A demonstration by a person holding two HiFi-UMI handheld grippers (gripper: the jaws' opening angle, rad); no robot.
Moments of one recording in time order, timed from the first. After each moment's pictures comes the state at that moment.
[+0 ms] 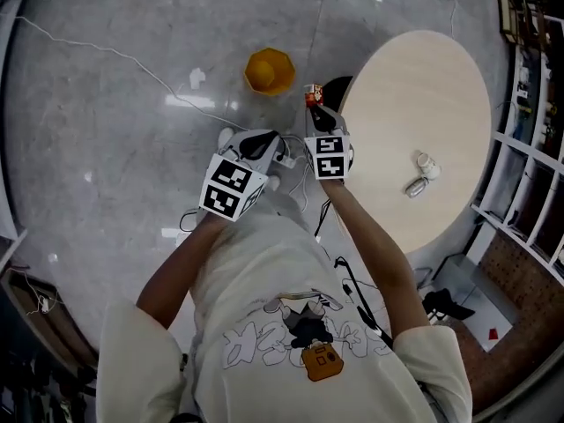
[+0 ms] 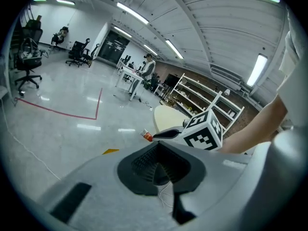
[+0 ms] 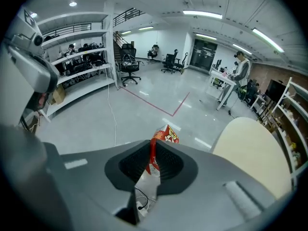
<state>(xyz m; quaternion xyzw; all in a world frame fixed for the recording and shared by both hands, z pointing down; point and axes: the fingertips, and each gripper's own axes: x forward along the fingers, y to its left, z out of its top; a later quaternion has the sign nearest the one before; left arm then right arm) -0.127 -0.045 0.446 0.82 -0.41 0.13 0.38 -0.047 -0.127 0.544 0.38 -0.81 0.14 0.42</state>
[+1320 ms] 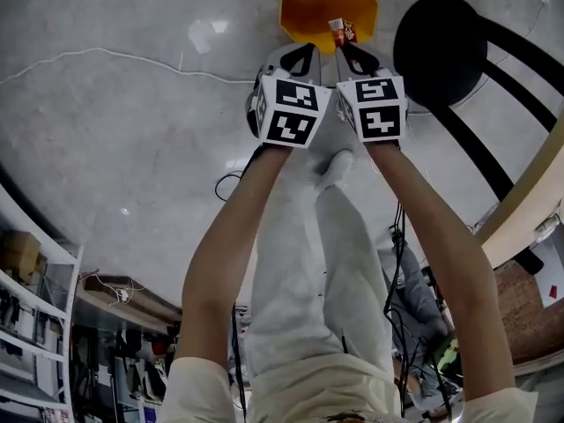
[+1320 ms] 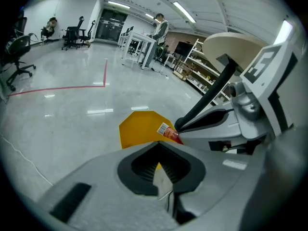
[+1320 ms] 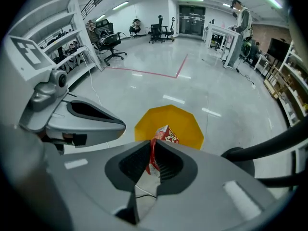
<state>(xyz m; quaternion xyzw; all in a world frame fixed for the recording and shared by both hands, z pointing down) -0.144 -0.183 0.941 0.78 -0.40 0.27 0.40 -0.097 -0.189 0.943 0.38 -0.74 0.29 0.47</state>
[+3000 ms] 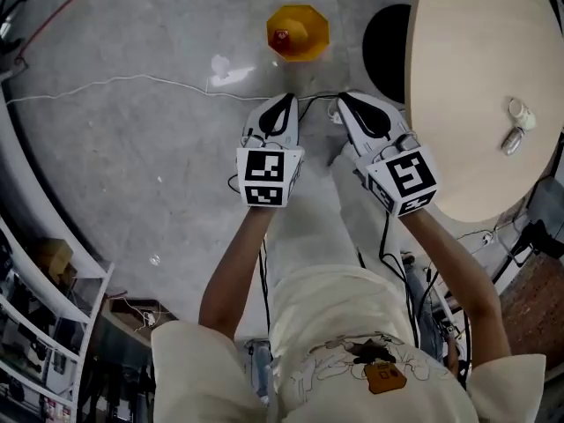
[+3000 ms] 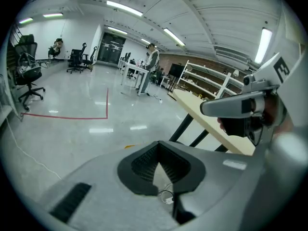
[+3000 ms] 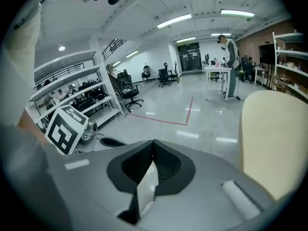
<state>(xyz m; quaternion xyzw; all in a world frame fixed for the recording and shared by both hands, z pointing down) -0.161 -0.102 0.612 0.81 -0.44 0.20 0.33 -0.099 -0.111 0.543 0.38 -0.85 0.26 0.25</state>
